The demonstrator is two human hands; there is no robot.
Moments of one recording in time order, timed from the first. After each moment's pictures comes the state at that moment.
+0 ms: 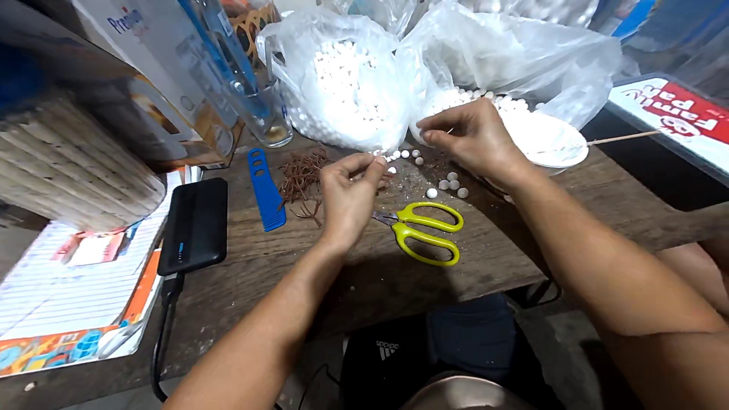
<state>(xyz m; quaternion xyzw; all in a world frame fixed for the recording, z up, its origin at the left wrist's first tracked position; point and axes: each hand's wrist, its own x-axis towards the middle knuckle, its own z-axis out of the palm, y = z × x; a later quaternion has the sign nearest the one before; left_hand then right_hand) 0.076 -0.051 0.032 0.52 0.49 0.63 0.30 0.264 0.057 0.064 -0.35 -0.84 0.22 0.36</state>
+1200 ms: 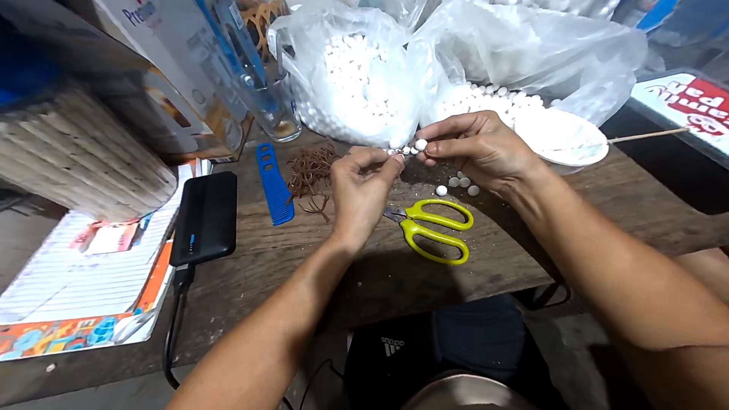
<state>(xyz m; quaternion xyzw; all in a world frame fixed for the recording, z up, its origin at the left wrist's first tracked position) 0.076 -0.049 0.026 0.56 0.47 0.64 0.24 0.249 0.032 0.064 -0.25 -0.62 0.61 0.42</state>
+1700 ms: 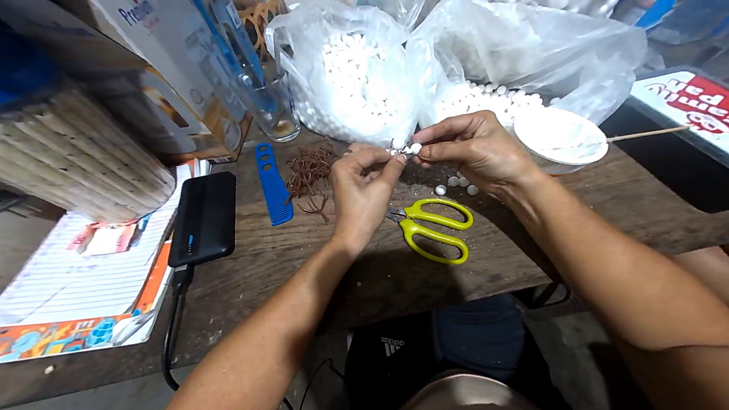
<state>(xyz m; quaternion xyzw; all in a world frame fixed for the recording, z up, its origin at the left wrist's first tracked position) 0.079 -0.045 0.027 0.58 0.45 0.65 0.19 0.247 0.031 0.059 -0.25 -0.65 0.58 0.42</state>
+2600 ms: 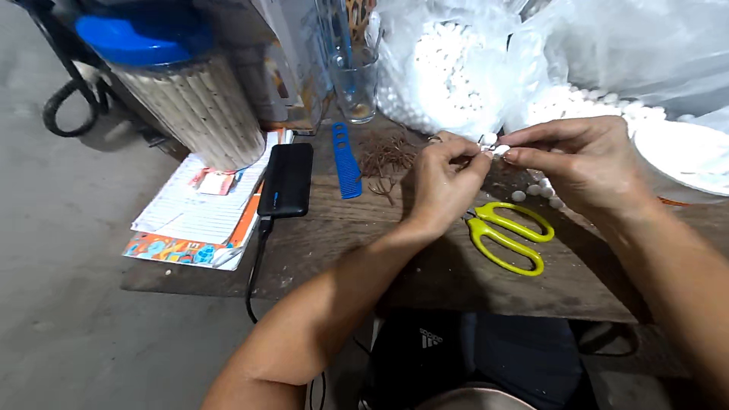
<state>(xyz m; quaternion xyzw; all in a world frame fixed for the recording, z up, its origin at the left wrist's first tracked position) 0.084 -0.045 0.032 0.56 0.47 0.66 0.18 0.248 0.026 0.051 -0.21 -0.78 0.41 0.43</state>
